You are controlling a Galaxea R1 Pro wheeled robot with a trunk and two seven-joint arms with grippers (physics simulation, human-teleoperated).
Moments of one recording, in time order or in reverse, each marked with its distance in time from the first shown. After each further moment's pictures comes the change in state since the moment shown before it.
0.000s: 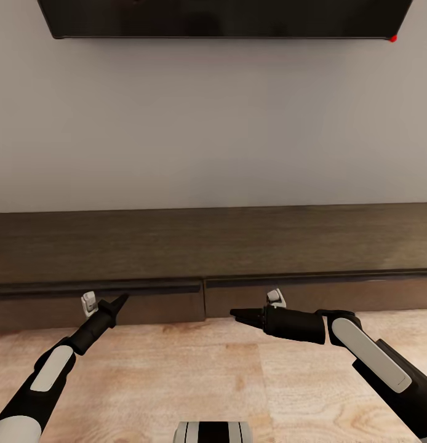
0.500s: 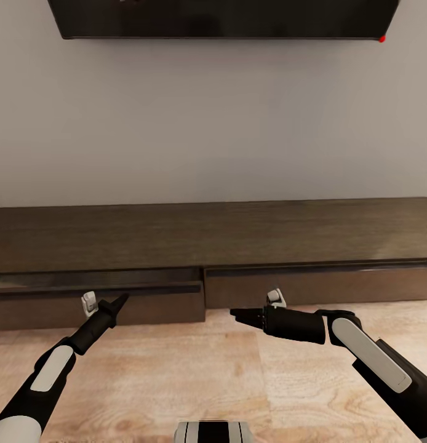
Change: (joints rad) left arm 0.000 0.000 -0.001 0.000 0.000 0.001 0.000; right arm 0.000 -0.001 0.000 0.000 0.000 0.000 -0.001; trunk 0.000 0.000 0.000
